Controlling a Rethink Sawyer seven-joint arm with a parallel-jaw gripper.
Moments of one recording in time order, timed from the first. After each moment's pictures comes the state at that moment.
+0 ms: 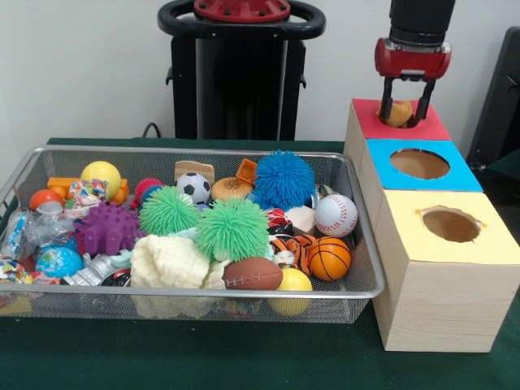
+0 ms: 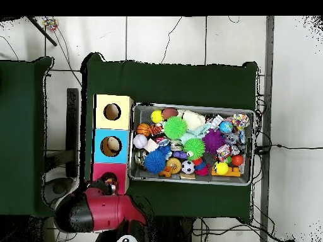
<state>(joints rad) 0.22 -0.81 -0.08 2.11 0.10 0.19 1.82</state>
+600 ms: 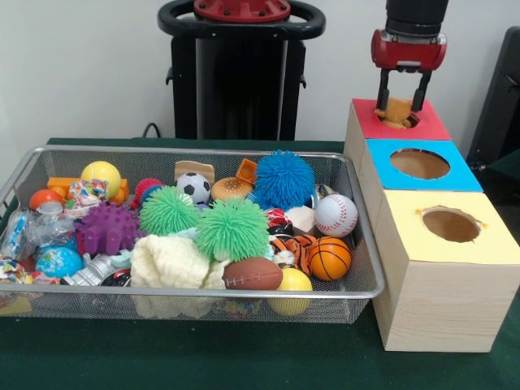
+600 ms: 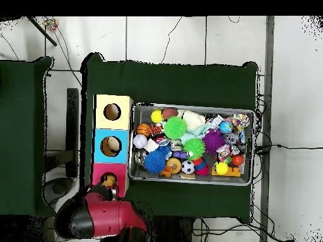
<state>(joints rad) 0.21 -0.84 -0.08 2.15 0.10 0.18 1.82</state>
